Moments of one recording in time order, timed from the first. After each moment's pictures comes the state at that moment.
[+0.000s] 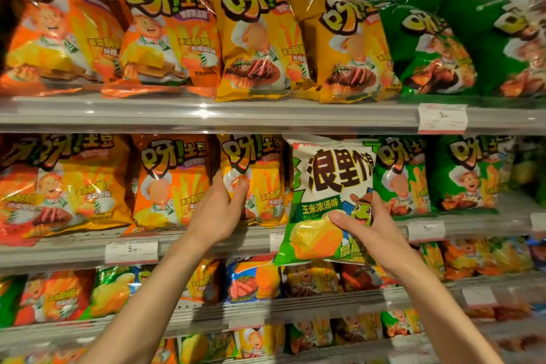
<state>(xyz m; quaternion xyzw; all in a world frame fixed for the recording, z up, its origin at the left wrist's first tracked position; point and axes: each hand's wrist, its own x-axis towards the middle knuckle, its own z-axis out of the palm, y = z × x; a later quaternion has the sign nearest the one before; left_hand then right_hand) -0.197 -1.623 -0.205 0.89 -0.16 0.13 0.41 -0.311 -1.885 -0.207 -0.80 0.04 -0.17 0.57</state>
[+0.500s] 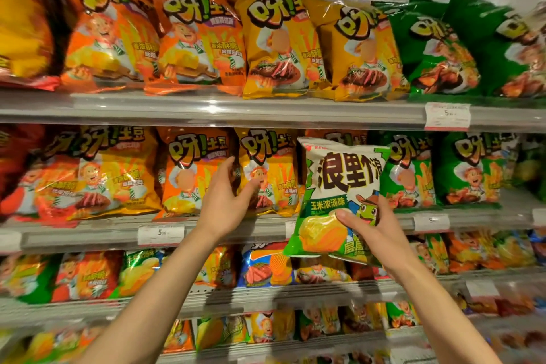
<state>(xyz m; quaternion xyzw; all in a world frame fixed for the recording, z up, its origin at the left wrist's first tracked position) -0.214 -1.592 -0.204 0.84 -0.15 0.17 0.49 -0.333 -1.856 -0.214 -0.77 0.07 -0.19 0.61</state>
